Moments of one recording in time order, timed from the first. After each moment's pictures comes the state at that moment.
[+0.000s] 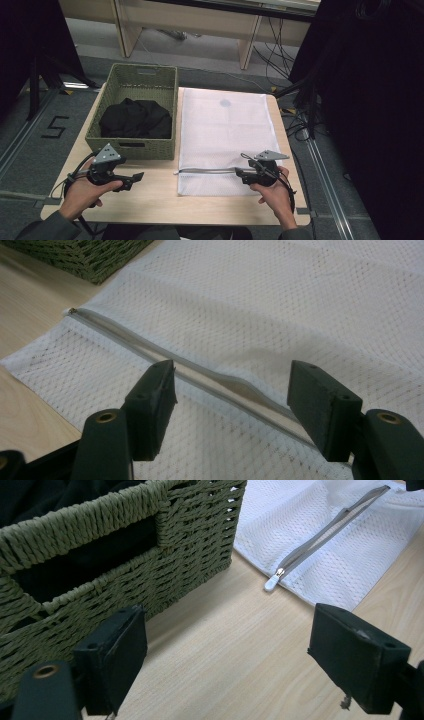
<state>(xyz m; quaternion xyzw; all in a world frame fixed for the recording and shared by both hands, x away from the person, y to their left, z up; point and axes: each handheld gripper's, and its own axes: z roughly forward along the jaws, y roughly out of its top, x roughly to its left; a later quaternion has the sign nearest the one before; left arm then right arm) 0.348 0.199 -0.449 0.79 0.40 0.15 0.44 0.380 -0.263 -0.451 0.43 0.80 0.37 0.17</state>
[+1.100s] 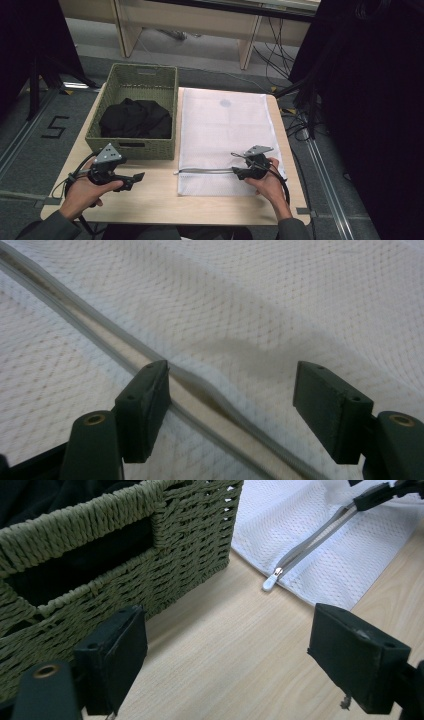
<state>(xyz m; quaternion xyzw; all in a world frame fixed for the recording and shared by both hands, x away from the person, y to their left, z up) 0.349 0.197 -0.449 0.79 0.39 0.15 0.44 0.427 -0.254 -0.486 0.39 0.85 0.30 0.18</state>
